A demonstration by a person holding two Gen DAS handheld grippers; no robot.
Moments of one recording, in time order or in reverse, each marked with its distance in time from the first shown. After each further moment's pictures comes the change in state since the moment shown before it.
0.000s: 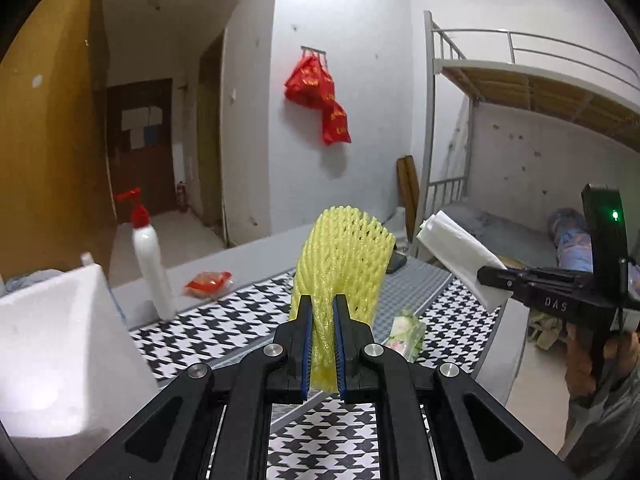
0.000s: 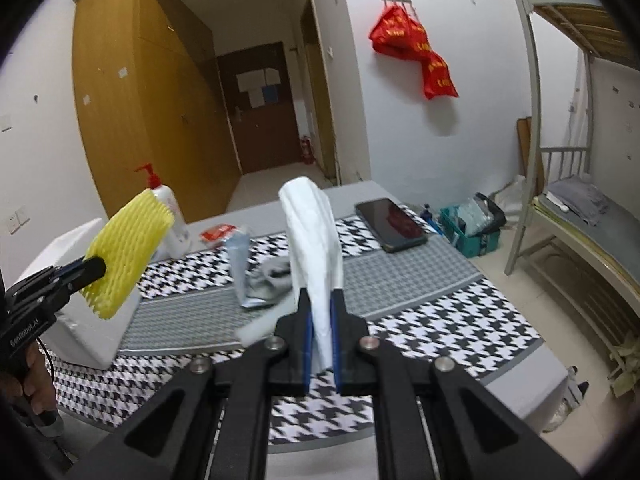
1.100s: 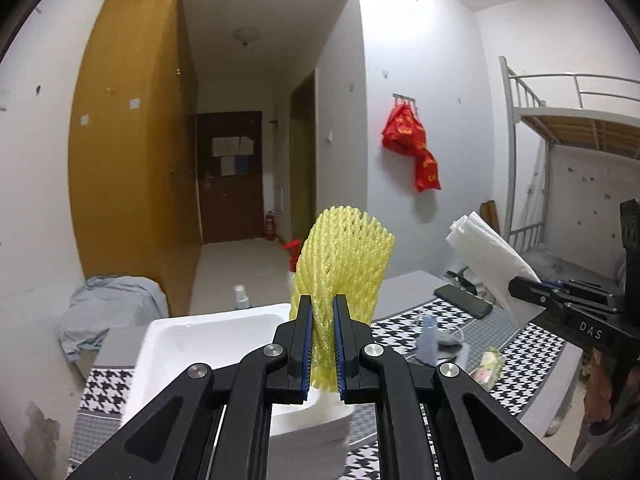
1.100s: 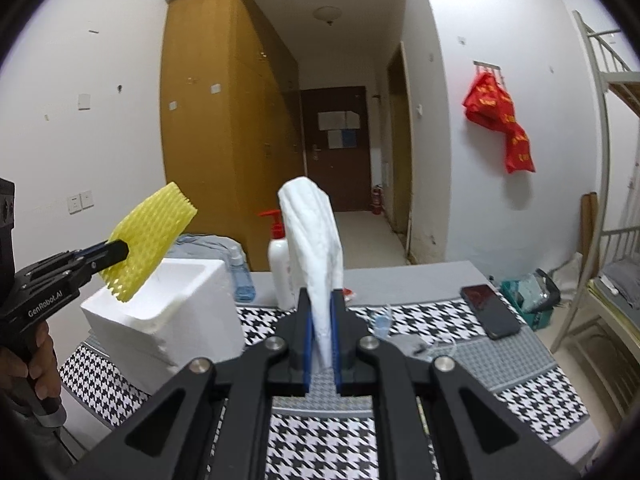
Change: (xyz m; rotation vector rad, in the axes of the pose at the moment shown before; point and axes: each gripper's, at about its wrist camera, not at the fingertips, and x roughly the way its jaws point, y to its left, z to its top) left arm -0.101 0.076 0.015 -0.082 -0.134 0.321; right arm -0.021 0.127 0.039 -0.183 -0.154 0.226
